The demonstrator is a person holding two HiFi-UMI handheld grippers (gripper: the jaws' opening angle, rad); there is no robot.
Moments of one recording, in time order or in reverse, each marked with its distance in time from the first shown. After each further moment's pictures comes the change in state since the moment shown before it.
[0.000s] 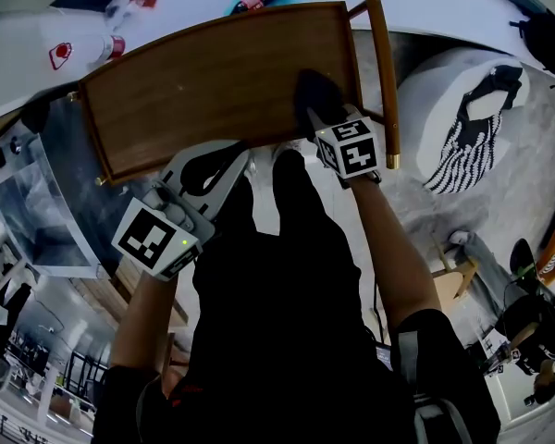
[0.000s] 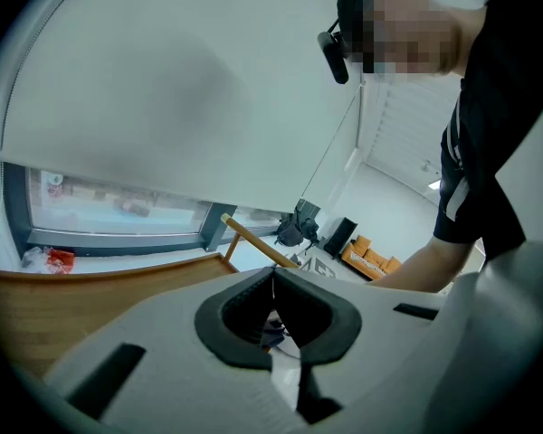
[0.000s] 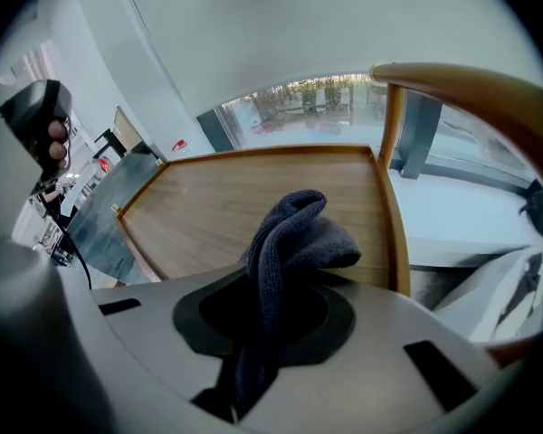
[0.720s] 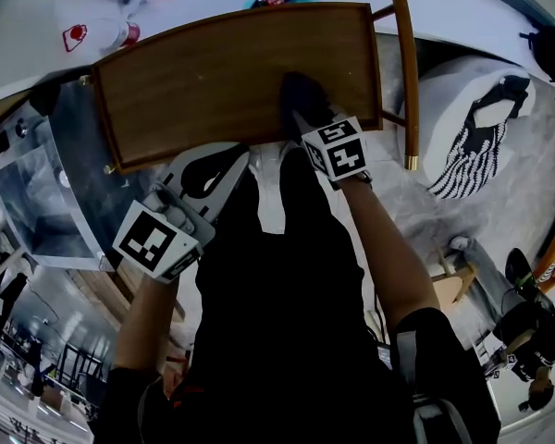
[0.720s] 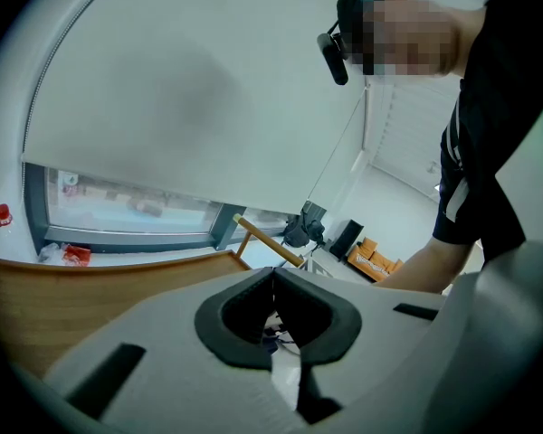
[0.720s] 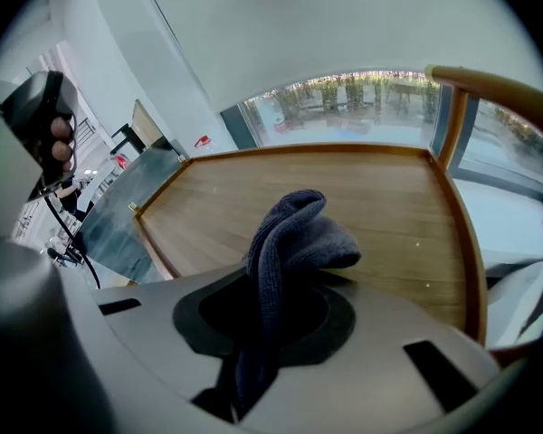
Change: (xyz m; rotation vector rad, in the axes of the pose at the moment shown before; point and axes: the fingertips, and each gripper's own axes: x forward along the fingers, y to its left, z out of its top) left arm -0.040 0.016 -0.011 -0.017 -0.014 0.042; right arm 0.030 0.070 0.012 -0.051 0.003 0.094
